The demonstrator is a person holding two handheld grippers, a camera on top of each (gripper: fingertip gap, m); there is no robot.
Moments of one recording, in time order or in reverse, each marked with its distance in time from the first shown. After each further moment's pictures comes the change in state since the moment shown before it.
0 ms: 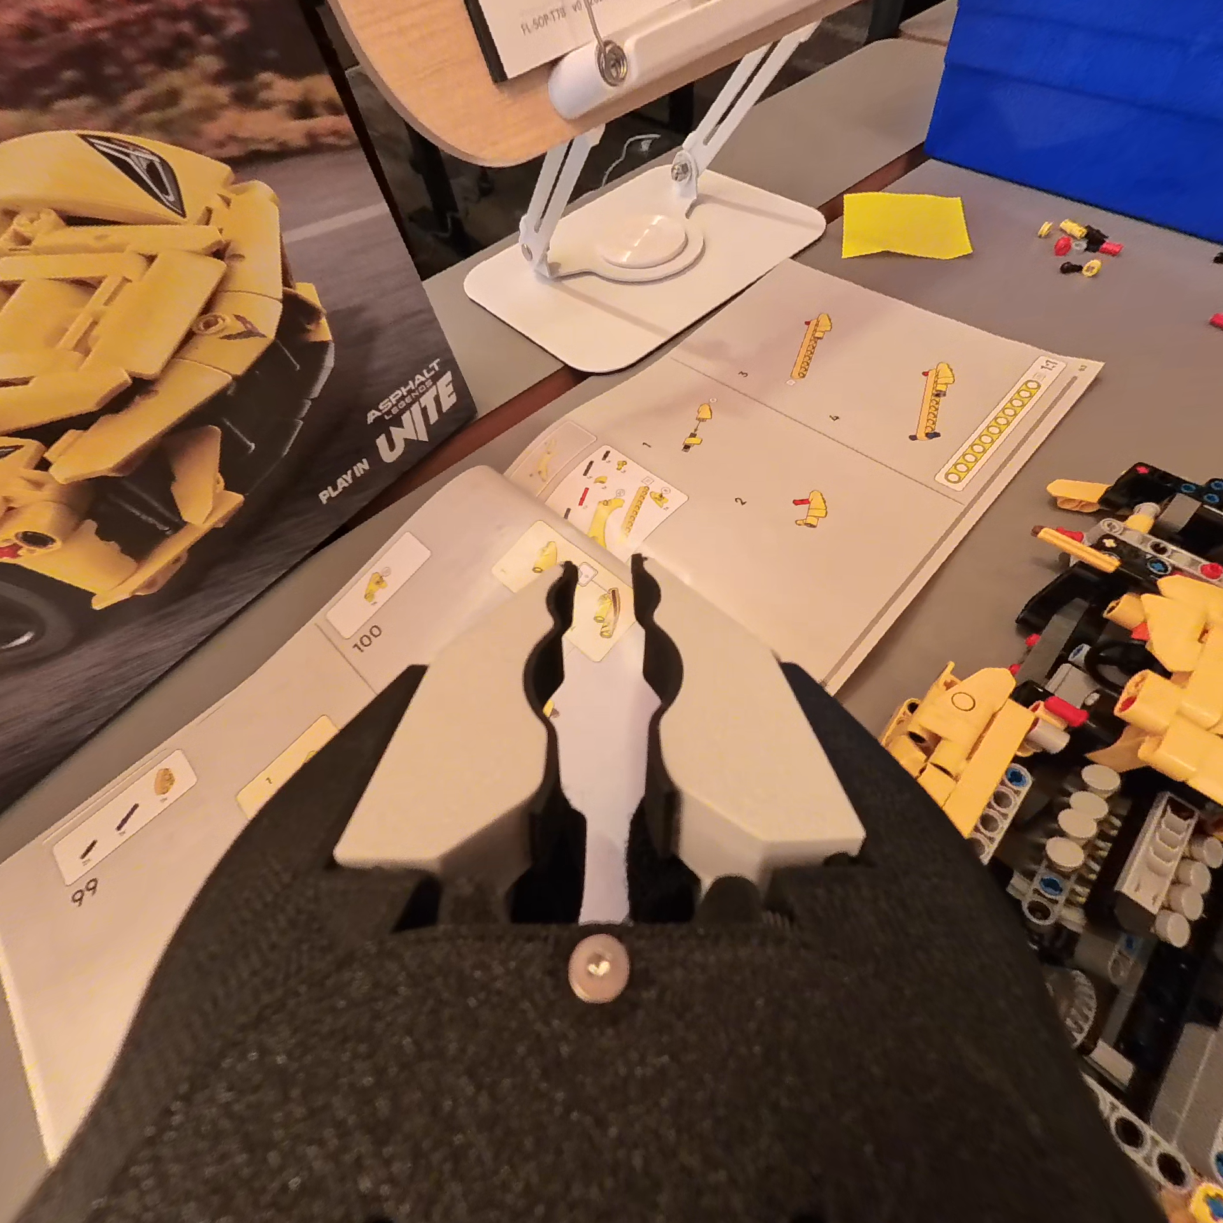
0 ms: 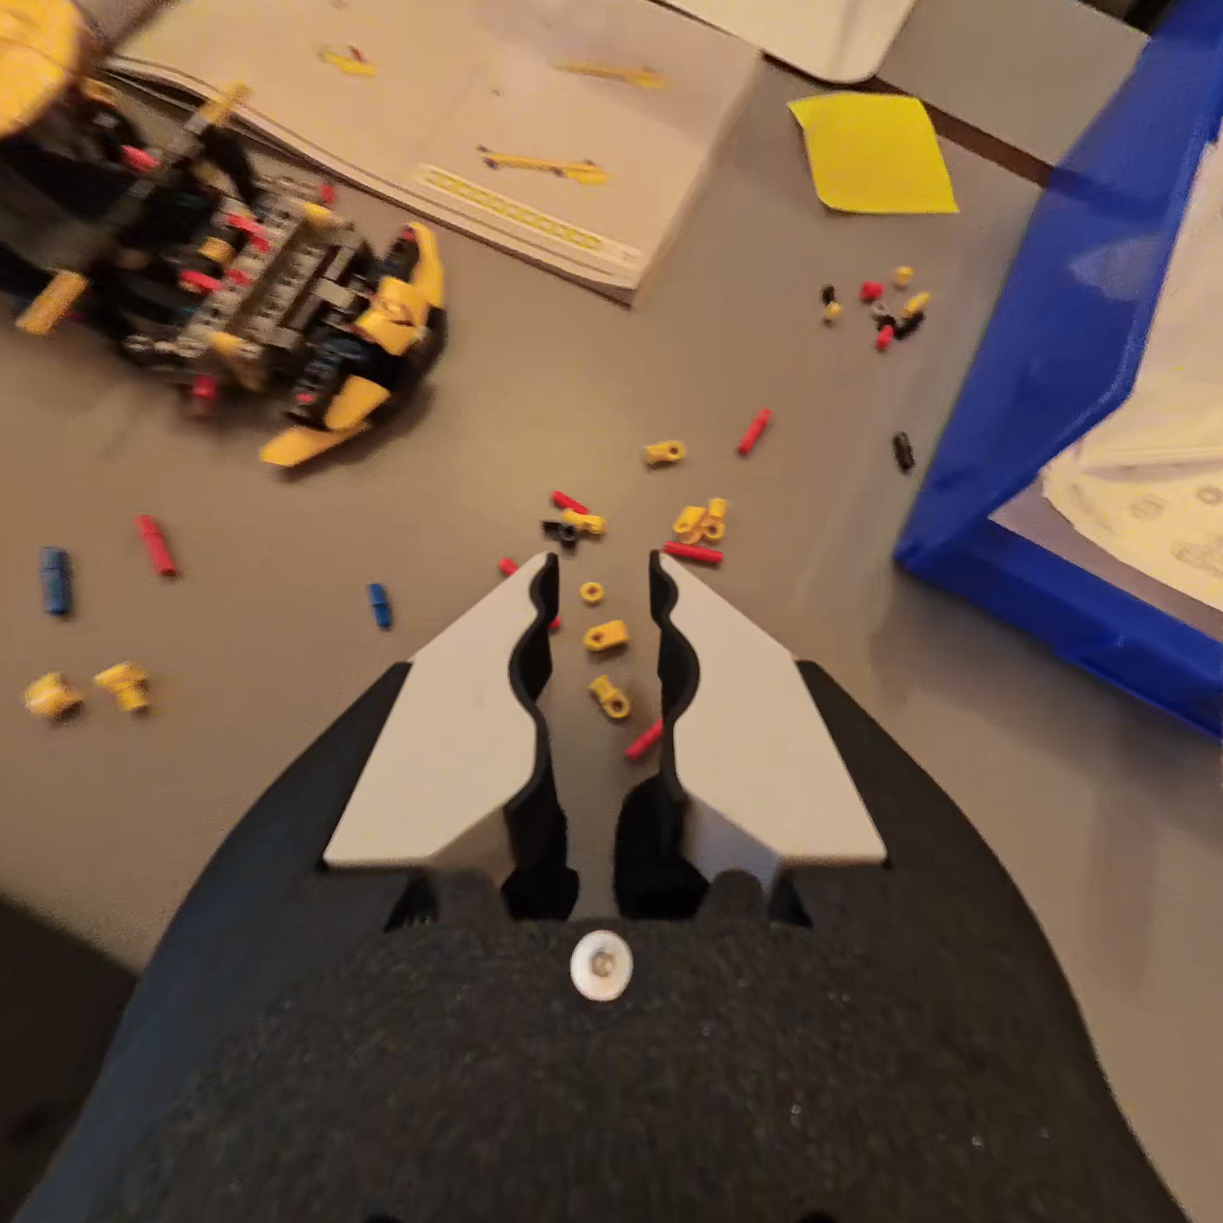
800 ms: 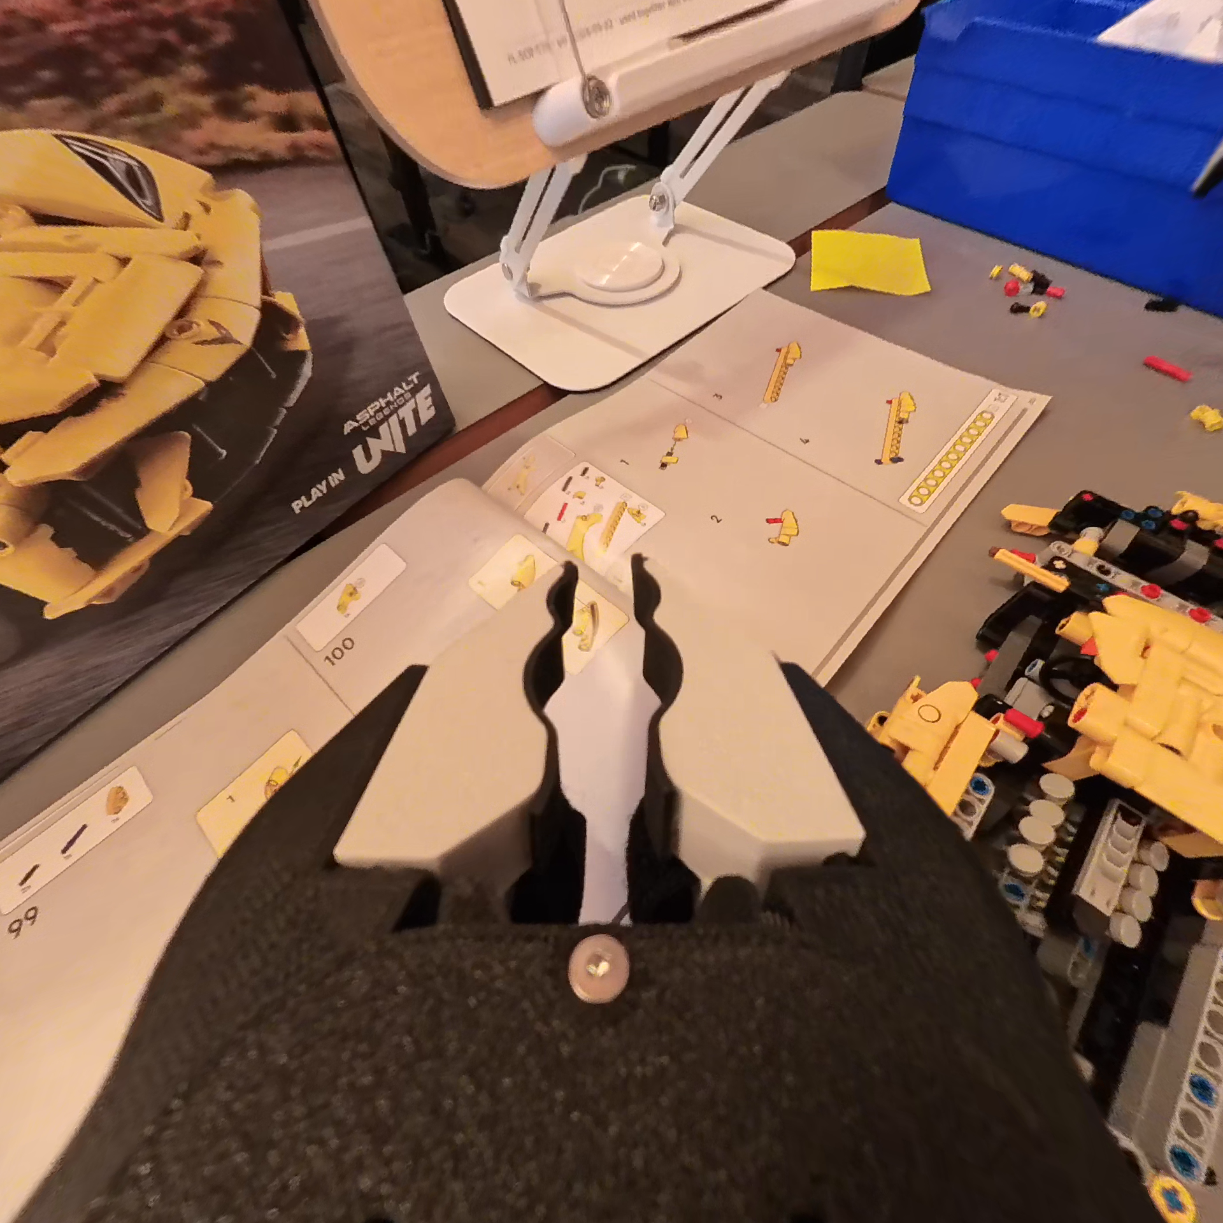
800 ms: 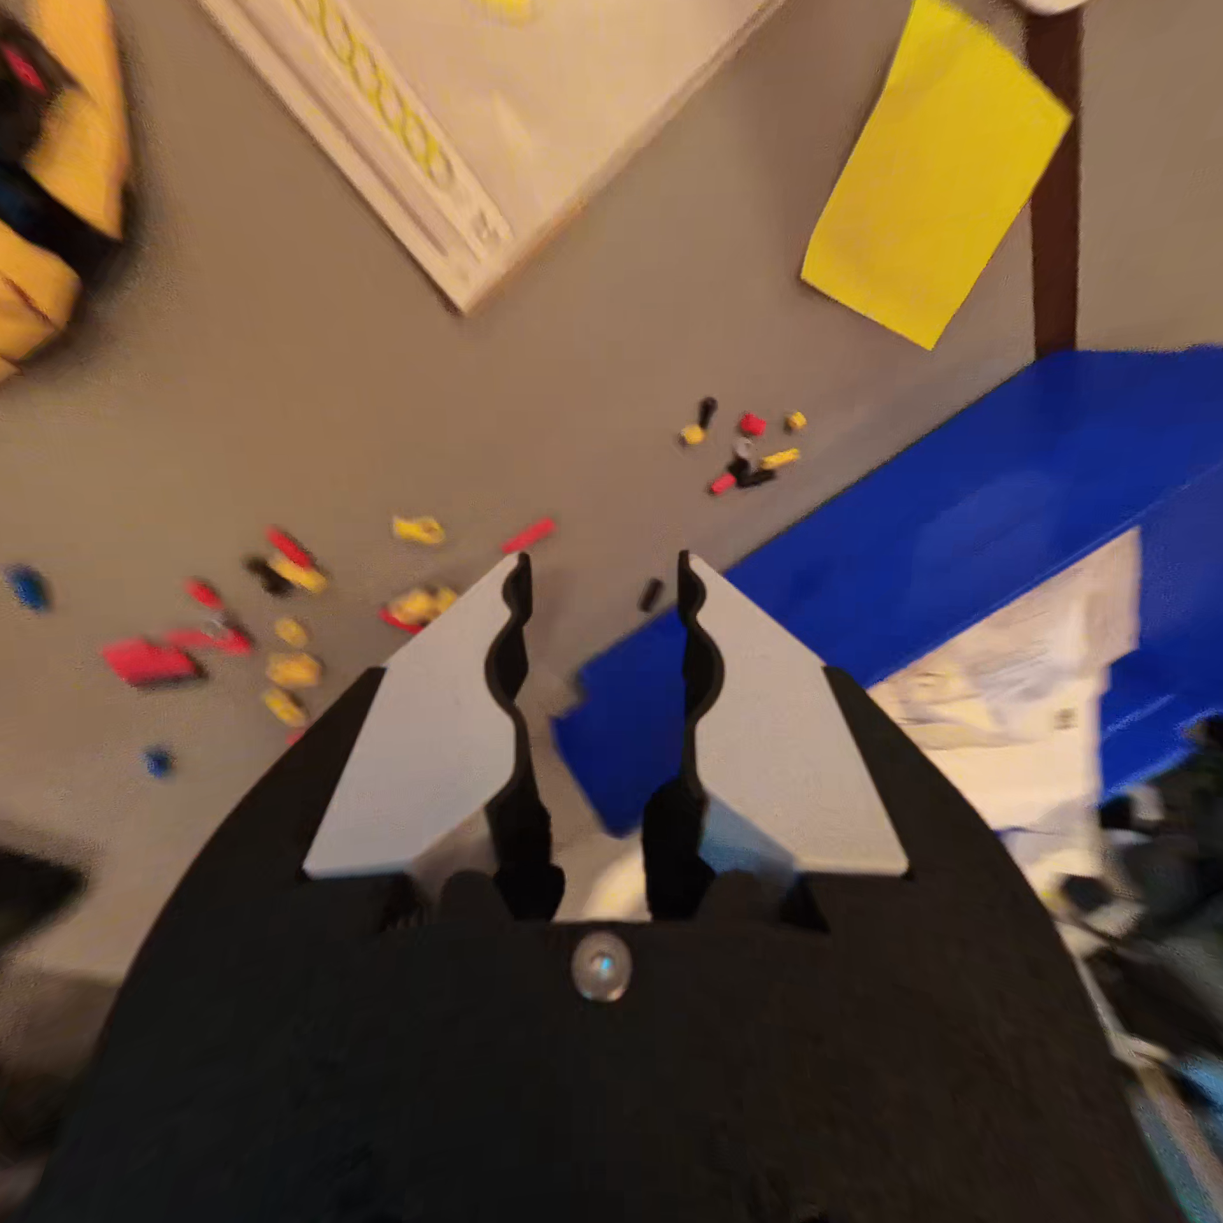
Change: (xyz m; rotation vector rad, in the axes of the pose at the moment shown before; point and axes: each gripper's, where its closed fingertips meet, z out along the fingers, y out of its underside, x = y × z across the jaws) left arm 0.006 -0.004 0.000 0.030 0.040 -0.034; right arm 0.075 -0.075 0.066 -0.729 -0.062 -0.556
